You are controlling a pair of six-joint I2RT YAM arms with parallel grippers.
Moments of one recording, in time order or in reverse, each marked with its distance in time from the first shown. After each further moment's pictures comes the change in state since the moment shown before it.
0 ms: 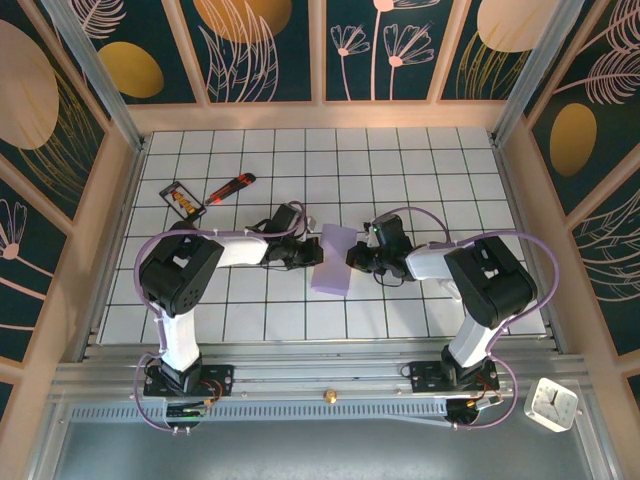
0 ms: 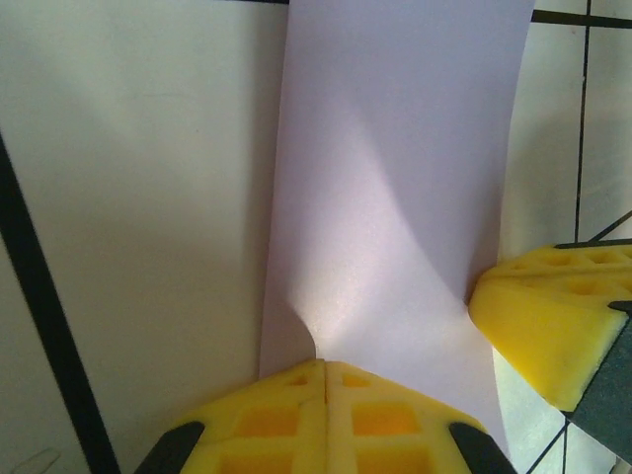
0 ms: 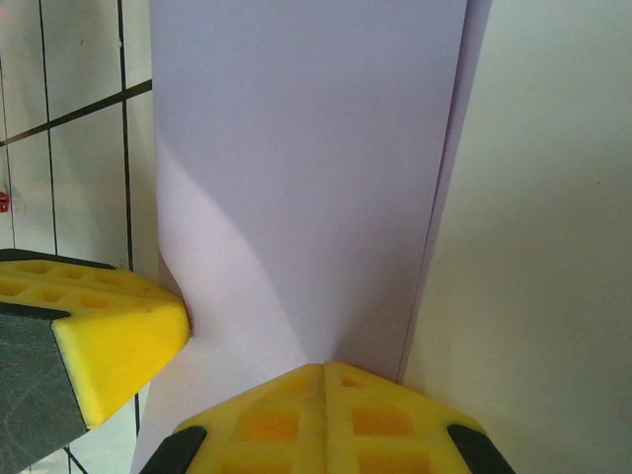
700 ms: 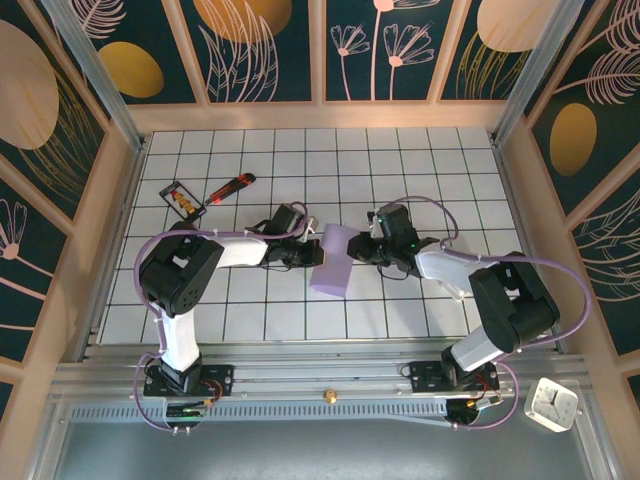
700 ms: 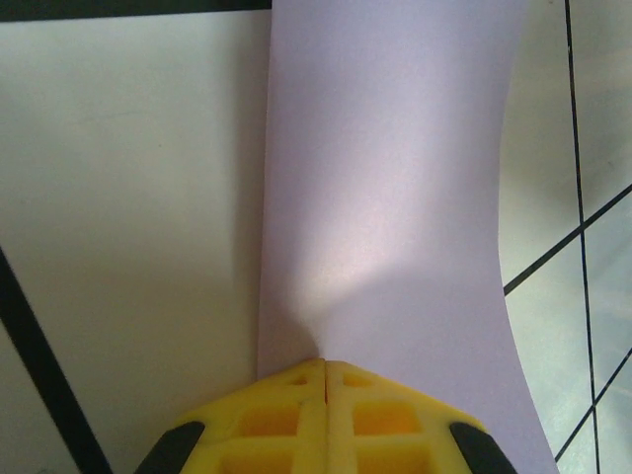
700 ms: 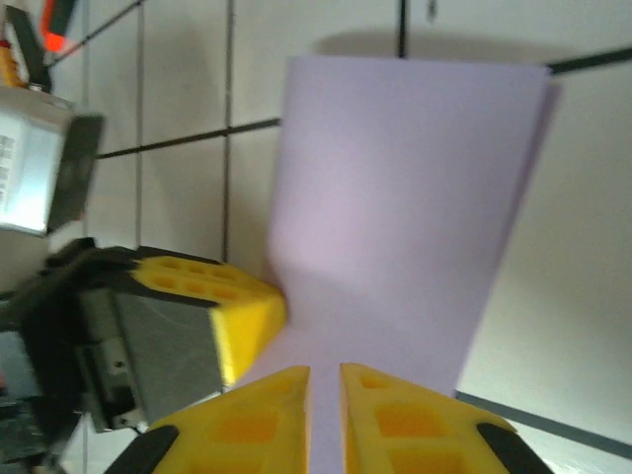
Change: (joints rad) left arm 0.002 -0.001 -0.007 0.009 -0.001 0.111; right arm 0.002 -0.174 0.062 -0.167 0.013 -0.004
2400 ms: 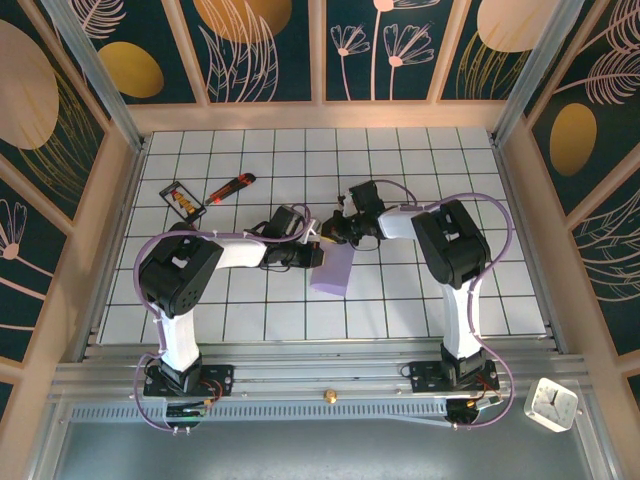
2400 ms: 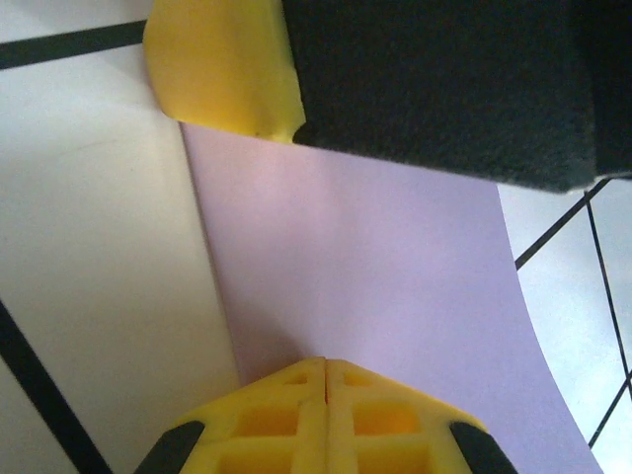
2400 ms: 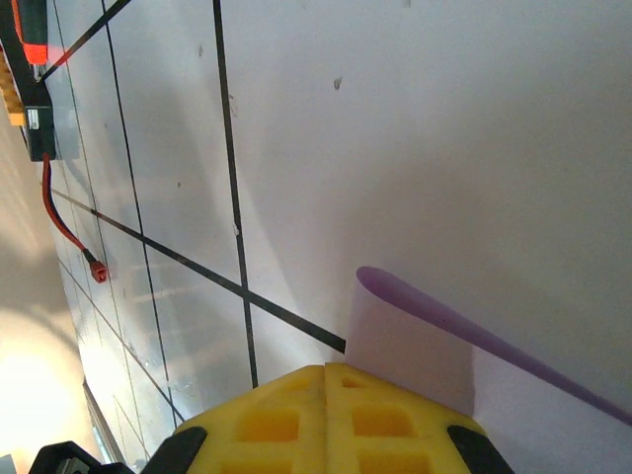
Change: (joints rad) left arm 0.000 -0.005 -0.026 0.032 -0.002 0.126; right arm -0.026 0.557 0.467 -0.022 -0.241 0.051
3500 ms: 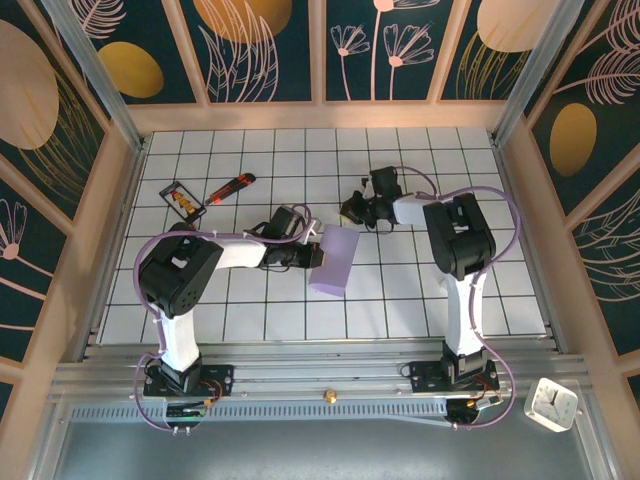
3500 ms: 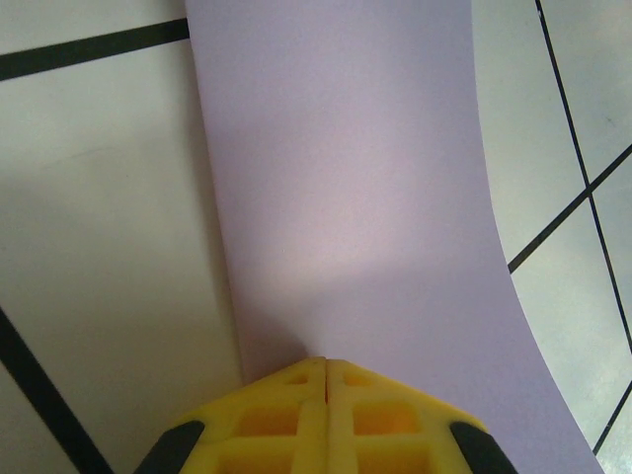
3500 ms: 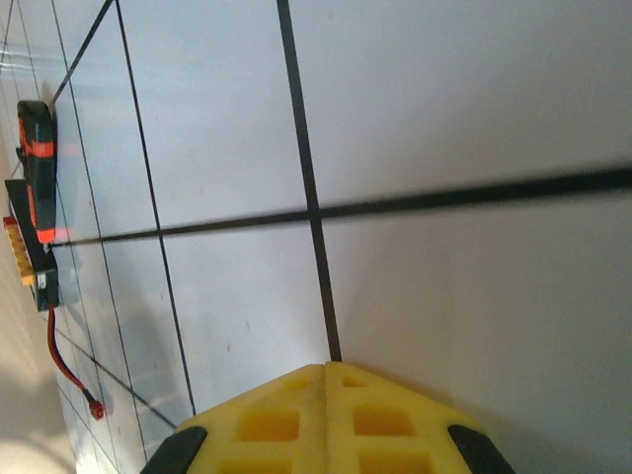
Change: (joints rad) left arm 0.000 -0.001 -0.011 0.009 -0.002 0.030; right arm -0.128 0.020 0.071 -0.008 0.081 0.024
